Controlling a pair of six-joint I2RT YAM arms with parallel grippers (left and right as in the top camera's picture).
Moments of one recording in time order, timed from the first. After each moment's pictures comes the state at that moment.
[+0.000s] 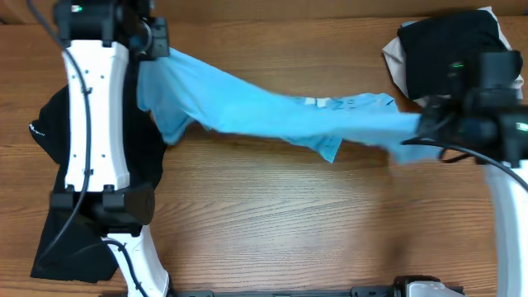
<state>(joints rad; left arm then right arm) -0.03 2.08 2.53 -1.50 -0.04 -0.12 0.00 1.36 1.65 -1.36 0.12 0.39</state>
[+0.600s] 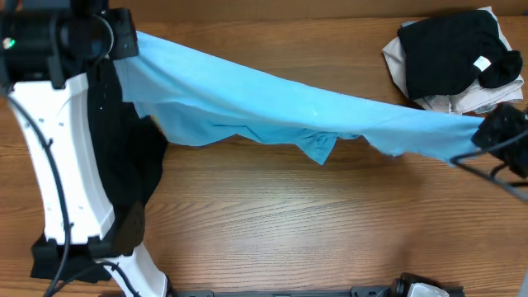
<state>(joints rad) 0.02 1.94 2.70 -1.62 -0.03 -0.12 -0.27 1.23 1.77 -1.43 0.00 0.29</state>
